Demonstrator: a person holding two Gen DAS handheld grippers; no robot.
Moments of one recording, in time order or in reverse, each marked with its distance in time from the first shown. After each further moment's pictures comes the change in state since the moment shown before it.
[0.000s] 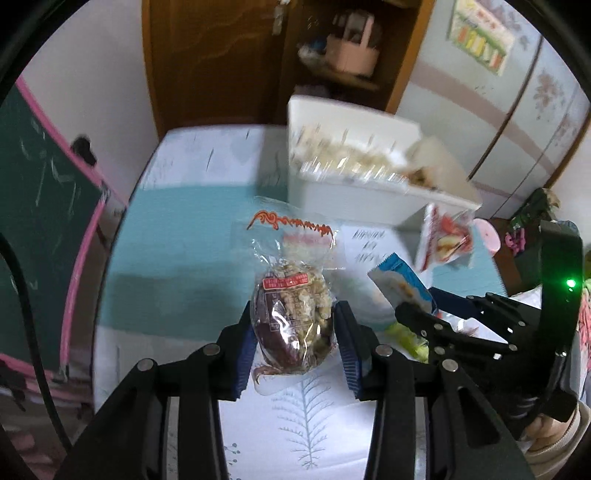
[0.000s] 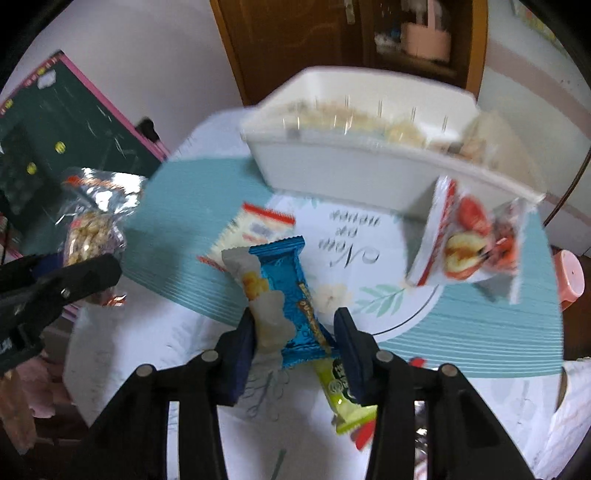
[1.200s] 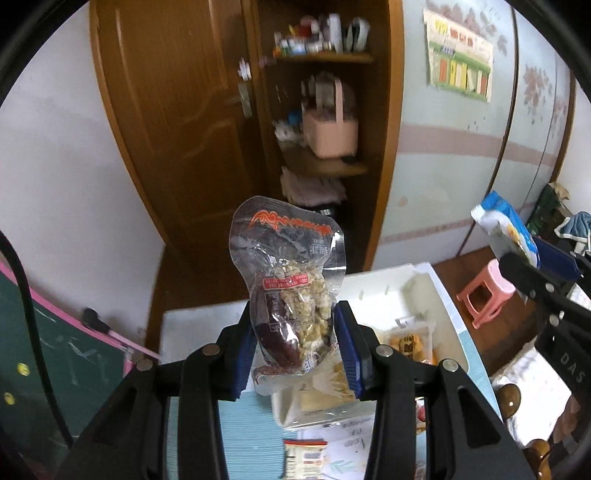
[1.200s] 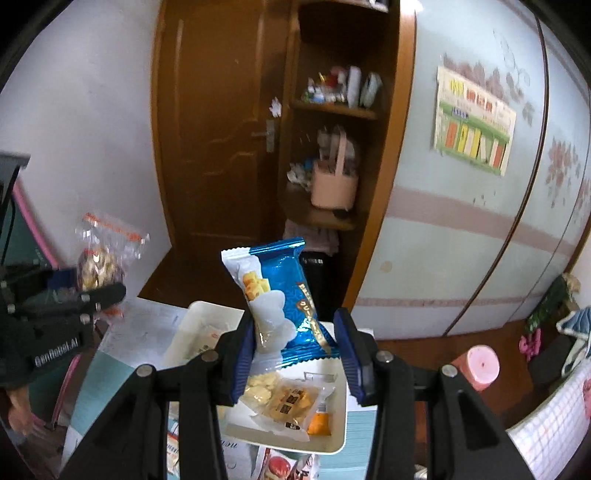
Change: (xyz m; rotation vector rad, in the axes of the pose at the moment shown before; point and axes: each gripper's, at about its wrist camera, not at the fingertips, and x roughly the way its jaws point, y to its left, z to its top) left arm -0.009 -0.093 0.272 0.180 -0.135 0.103; right arm -0.153 -0.098 0.225 0.033 -0.372 -0.331
